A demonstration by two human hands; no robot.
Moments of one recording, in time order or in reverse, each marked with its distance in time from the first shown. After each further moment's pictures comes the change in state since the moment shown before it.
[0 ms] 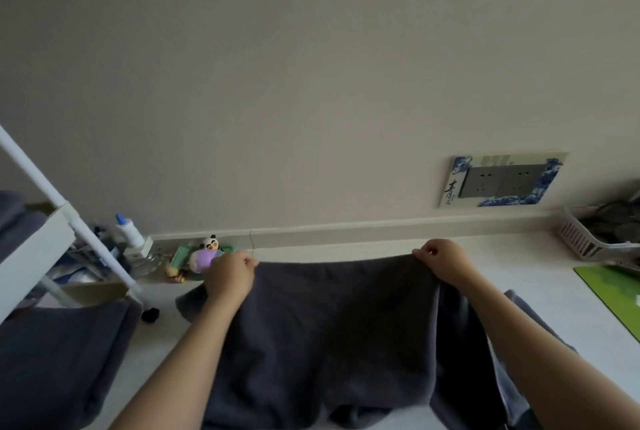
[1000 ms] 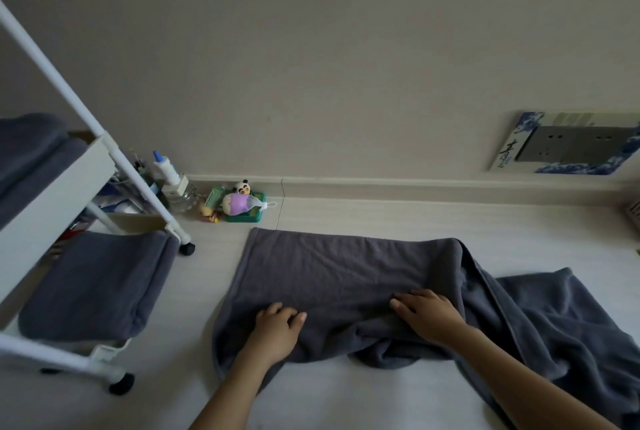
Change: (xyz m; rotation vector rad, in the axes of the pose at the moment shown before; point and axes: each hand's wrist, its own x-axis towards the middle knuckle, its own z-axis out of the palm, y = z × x) left_hand -0.134 -0.065 0.089 -0.042 -0.607 -0.071; right_hand -0.086 0.020 0.125 -0.422 -0.482 -0.201
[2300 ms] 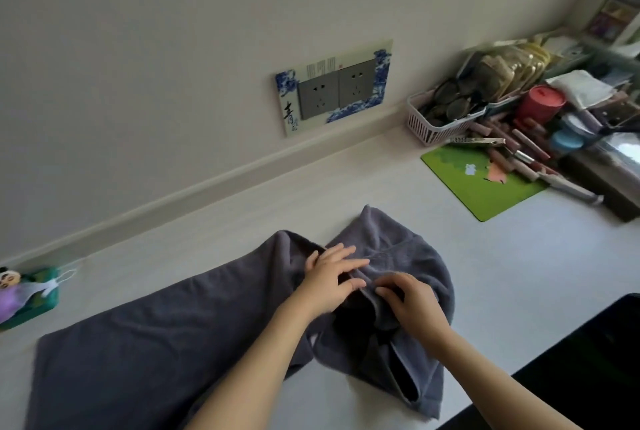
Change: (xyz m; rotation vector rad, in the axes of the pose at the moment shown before) left_hand -0.003 0.325 0.117 0.133 -0.283 0.874; right_hand -0.132 0.181 0.013 0.618 0.688 0.280
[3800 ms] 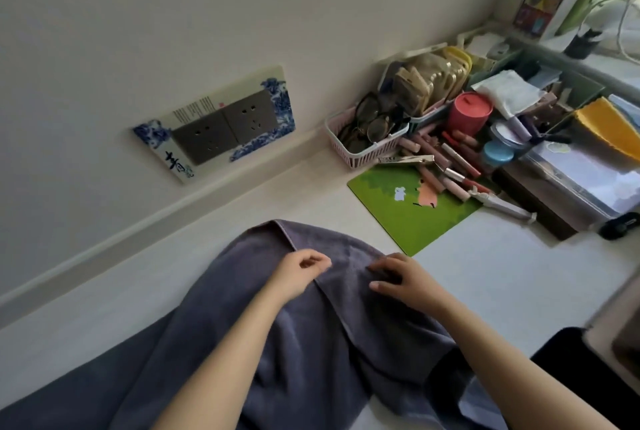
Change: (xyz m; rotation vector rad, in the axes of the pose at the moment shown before) left_hand 0.157 0.074 0.026 -0.479 0.019 -0.249; right_hand 0.108 0.139 -0.129 0.055 -0.322 0.141
